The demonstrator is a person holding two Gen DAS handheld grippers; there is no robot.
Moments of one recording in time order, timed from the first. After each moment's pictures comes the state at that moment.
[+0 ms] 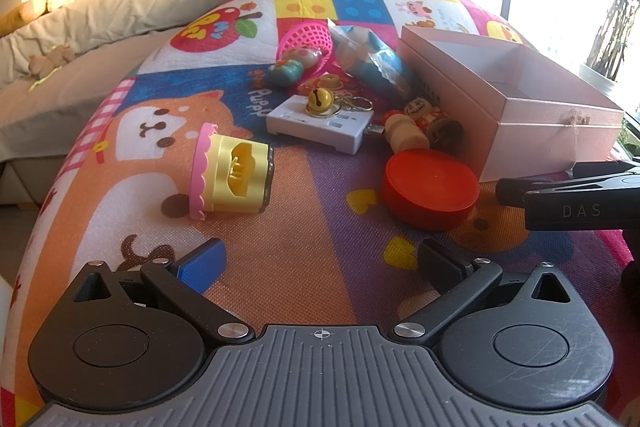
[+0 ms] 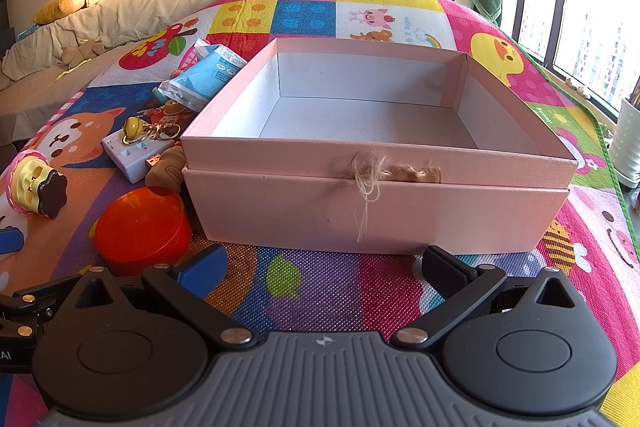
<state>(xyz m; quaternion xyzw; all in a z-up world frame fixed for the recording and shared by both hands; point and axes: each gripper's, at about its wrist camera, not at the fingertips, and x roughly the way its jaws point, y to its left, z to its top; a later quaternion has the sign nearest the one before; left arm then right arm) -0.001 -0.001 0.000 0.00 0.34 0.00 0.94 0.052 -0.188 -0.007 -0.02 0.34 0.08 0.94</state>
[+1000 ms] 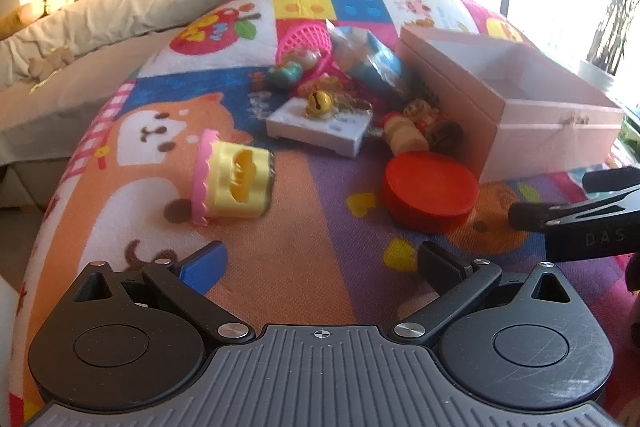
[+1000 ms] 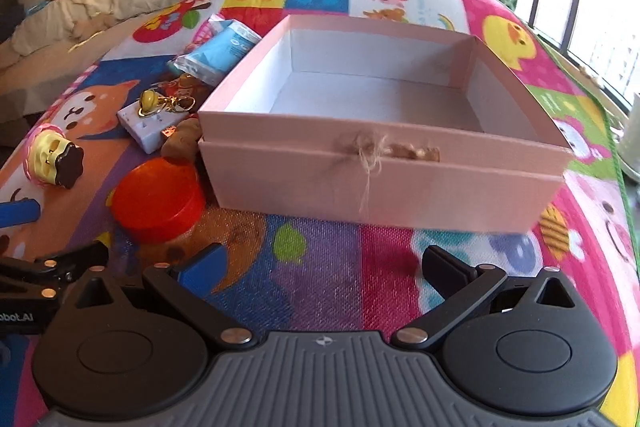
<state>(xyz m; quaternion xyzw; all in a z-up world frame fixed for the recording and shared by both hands) -0.003 0.003 0.006 0.01 0.34 0.01 0.94 0.045 -0.183 -0.001 -0.05 0.38 0.09 0.92</state>
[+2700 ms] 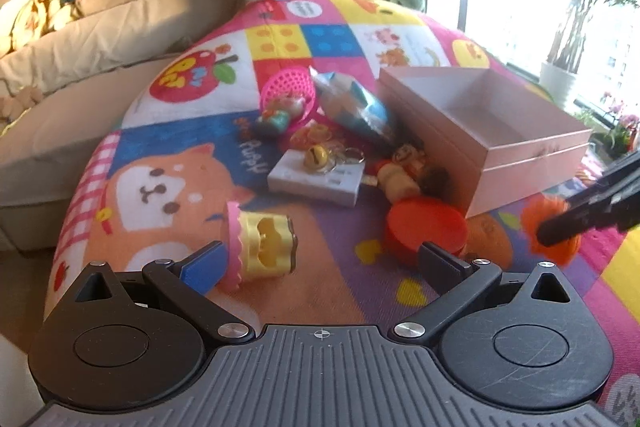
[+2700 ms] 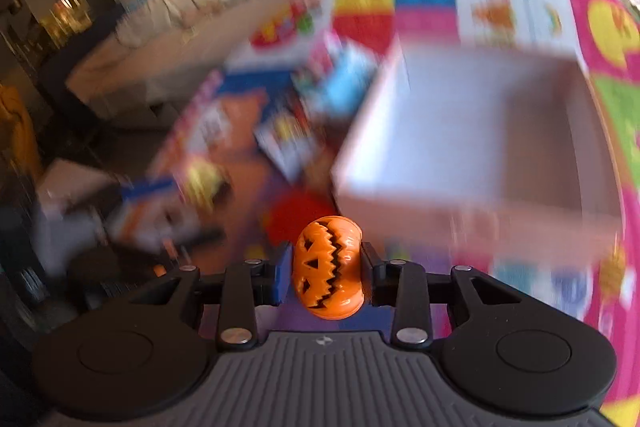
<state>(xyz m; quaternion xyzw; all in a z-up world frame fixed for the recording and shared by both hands) 0.002 0.027 0.036 0.04 0.33 -0.06 0.94 0.055 -0.208 0.057 0.02 0.47 0.27 0.84</state>
